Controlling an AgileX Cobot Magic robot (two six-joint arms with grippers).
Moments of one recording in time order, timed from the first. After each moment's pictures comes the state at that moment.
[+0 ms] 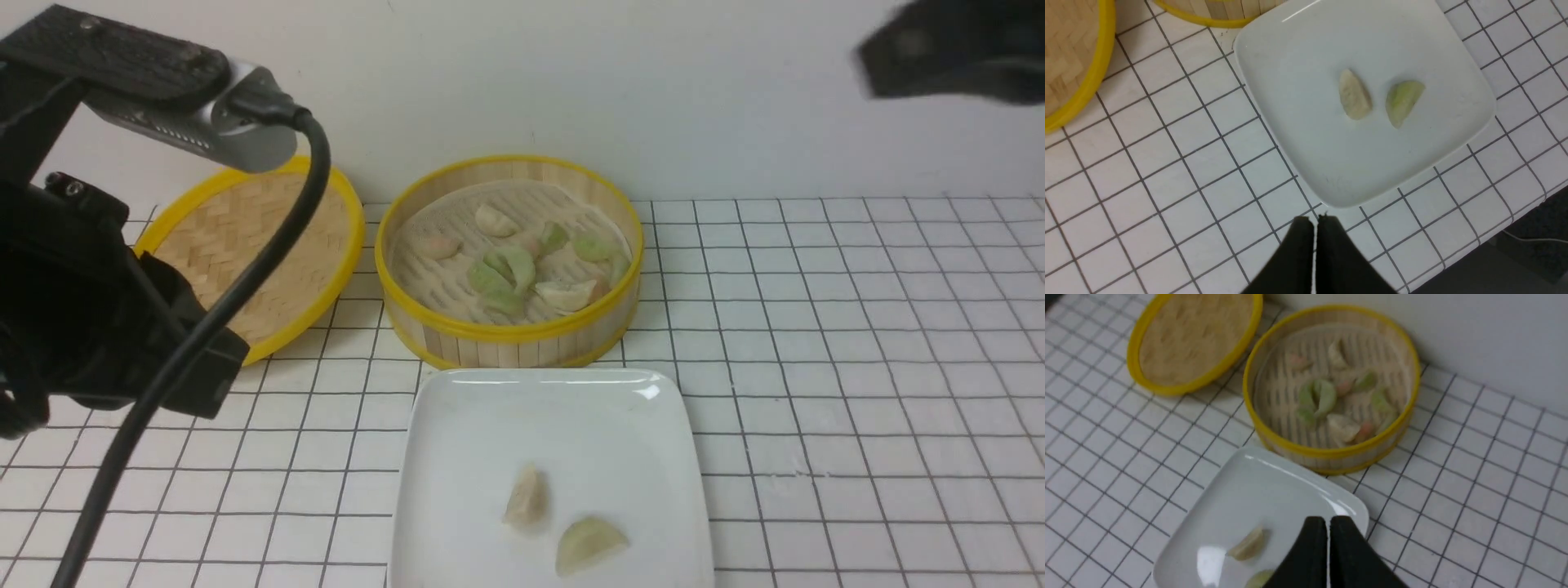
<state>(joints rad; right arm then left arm) 0.60 1.07 -1.53 -0.05 1.21 0.18 -0.44 1.07 -1.25 -0.15 1.23 0.07</state>
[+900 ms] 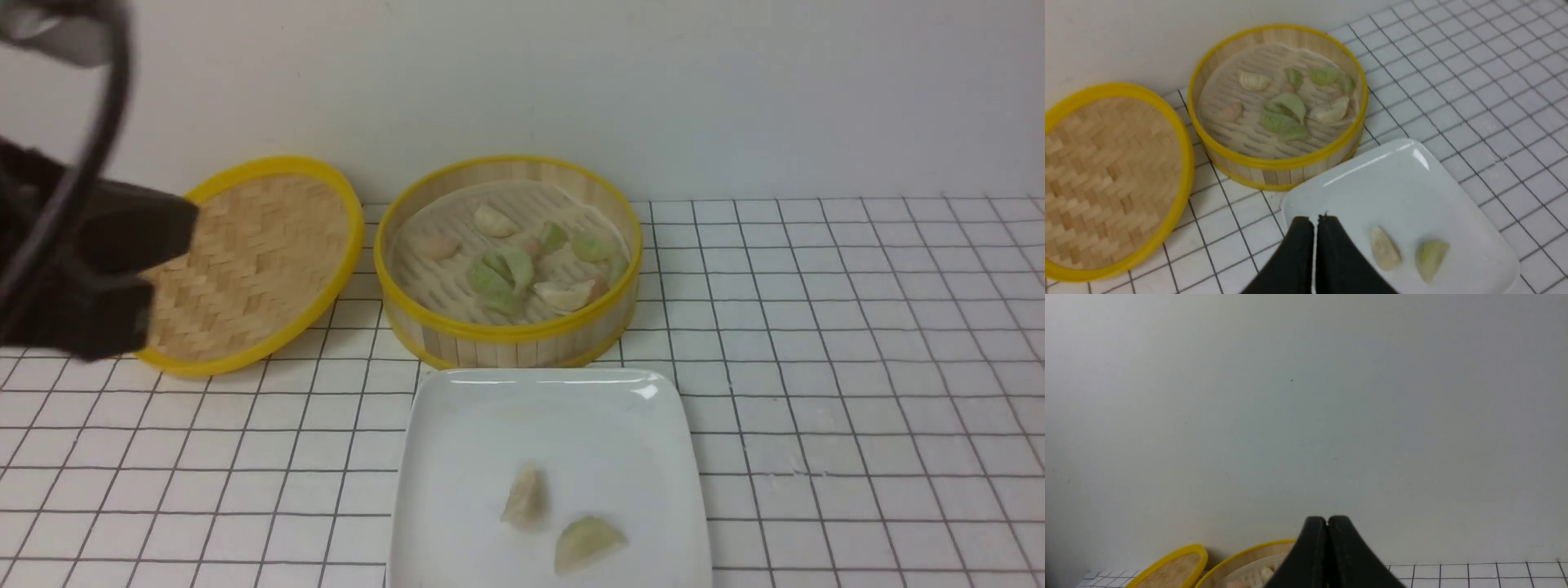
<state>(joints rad) 0.61 -0.02 -0.53 -0.64 0.65 0.79 -0.43 0.80 -1.05 -0.08 0.82 0.03</state>
